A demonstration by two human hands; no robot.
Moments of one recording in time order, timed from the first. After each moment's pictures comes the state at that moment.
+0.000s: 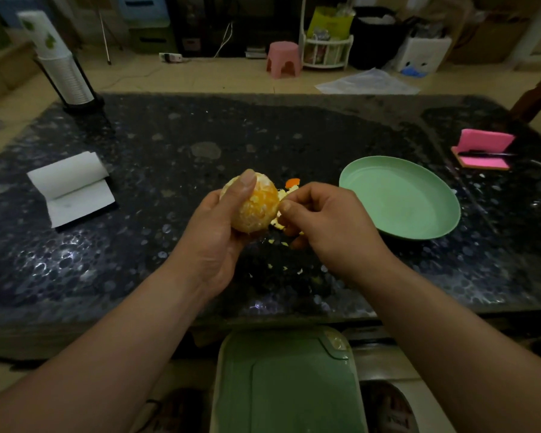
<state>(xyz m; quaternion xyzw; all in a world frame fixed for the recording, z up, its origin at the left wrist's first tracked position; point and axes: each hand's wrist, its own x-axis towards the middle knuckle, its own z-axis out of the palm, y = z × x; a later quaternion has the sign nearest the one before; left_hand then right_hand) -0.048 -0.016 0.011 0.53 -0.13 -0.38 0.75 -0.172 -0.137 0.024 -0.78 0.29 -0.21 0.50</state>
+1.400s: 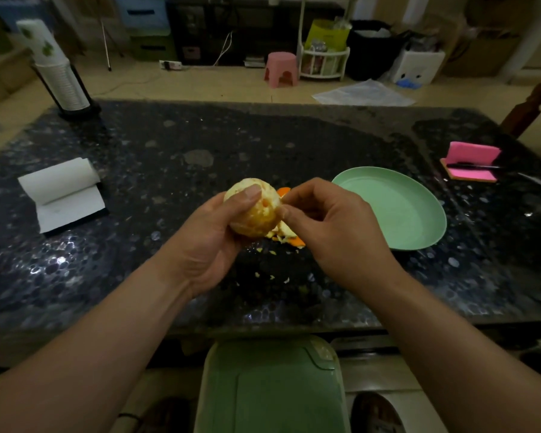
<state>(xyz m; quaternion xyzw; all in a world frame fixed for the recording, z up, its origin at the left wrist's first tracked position) -0.043 -0.028 0.015 0.51 -0.18 -0.44 0.72 -0.194 -0.151 0.030 -0.83 0.23 -0.27 0.43</state>
